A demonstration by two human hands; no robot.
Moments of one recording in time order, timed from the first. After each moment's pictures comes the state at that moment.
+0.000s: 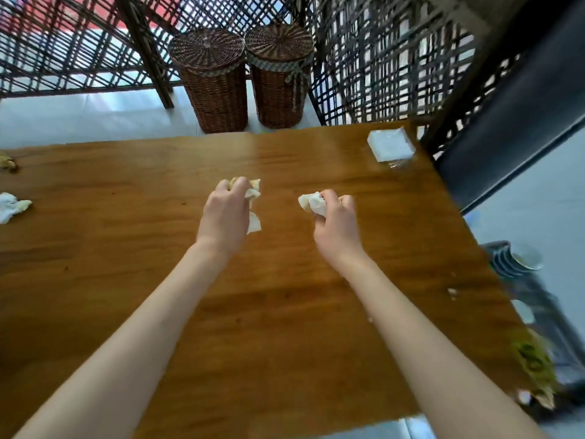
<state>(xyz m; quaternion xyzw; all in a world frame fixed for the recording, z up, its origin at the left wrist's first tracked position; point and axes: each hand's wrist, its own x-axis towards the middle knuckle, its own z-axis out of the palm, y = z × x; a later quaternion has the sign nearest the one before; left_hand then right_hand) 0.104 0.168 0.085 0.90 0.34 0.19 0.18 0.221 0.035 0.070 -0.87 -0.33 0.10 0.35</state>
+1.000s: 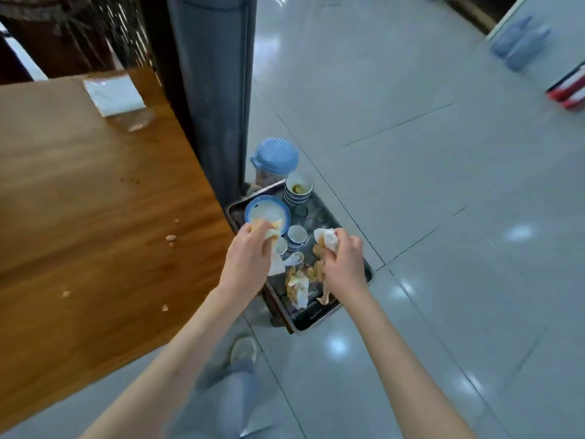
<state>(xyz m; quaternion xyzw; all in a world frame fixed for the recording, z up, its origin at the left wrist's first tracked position) 0.334 -0.341 0.054 0.89 0.17 0.10 0.41 0.398 -0.499 0.057 -0.94 -0.05 0.11 0.33</state>
